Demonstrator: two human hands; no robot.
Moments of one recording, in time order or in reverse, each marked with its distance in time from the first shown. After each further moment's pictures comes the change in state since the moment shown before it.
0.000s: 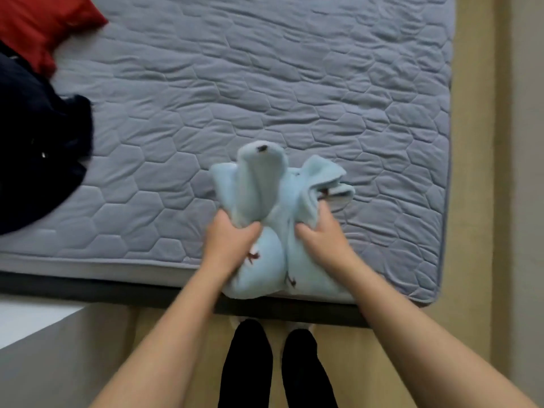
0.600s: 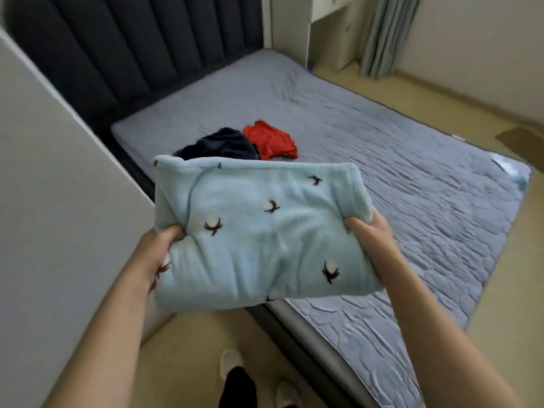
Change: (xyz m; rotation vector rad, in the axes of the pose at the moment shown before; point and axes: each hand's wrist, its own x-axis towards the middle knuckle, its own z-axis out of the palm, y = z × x) left_hand -0.397 0.024 -0.238 -0.703 0.611 -0.144; right_hand -0.241 -0.246 -0.143 0.087 -0.297 -0.486
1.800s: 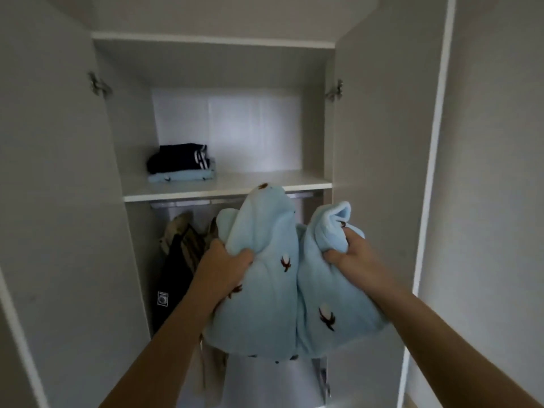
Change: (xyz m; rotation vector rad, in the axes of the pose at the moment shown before) left_hand -0.905 -0.408 -0.505 -0.253 2.003 -0.259; right_hand -1.059 -0.082 0.428 0.047 -2.204 -1.082
